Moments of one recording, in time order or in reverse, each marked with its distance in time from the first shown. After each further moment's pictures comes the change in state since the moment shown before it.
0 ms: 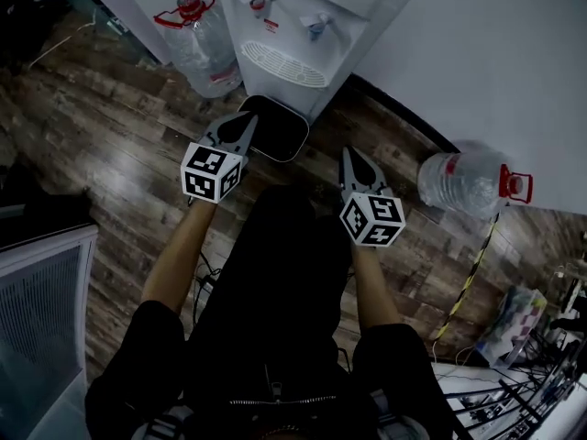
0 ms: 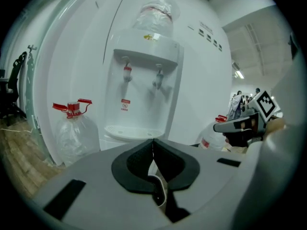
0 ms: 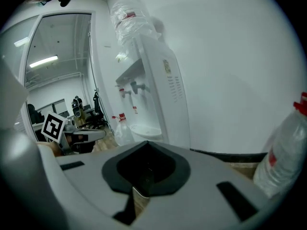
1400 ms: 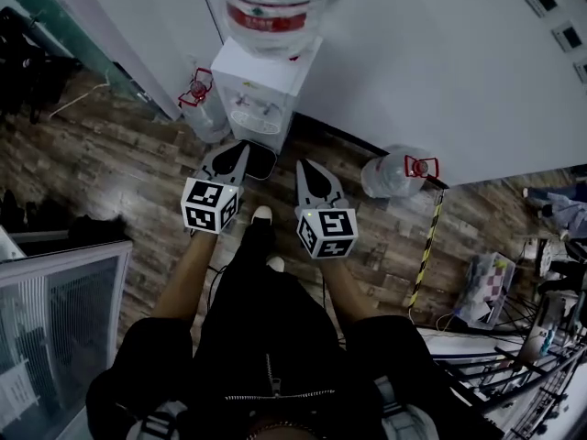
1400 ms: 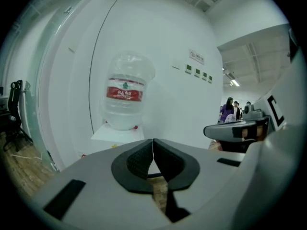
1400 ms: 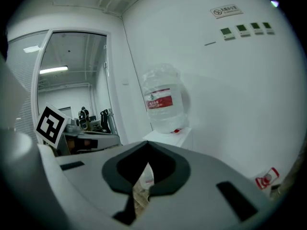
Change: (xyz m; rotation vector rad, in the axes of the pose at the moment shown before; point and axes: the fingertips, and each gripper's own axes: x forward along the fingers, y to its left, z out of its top) left arm -0.217 -0.163 0.381 0.022 -0.048 -0.020; right arm -0.251 0.170 0.359 -0.077 -0.126 0.006
